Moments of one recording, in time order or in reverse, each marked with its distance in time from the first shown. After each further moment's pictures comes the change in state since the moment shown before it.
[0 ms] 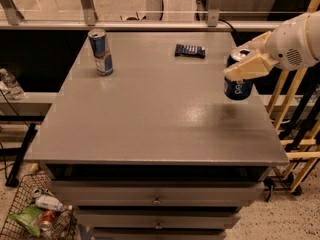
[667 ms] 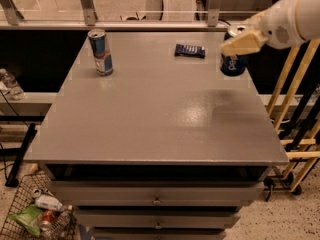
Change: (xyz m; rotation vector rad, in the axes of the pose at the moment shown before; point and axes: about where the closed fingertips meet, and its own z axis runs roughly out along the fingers) arm -0.028 -0.054 0.011 0.125 -0.052 0.046
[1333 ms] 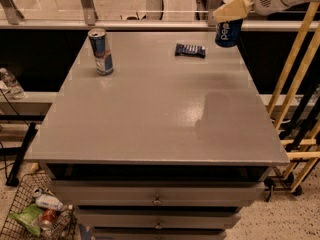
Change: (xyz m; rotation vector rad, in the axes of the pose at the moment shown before) arm -0.048 -0.074 0.033 0.110 -0.010 0.128
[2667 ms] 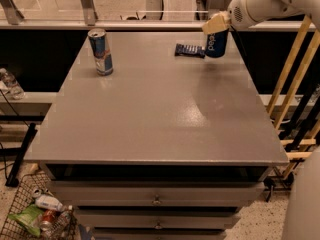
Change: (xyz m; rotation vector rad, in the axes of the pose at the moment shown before) arm 0.033 -0.023 0.091 0.024 0.080 0.140
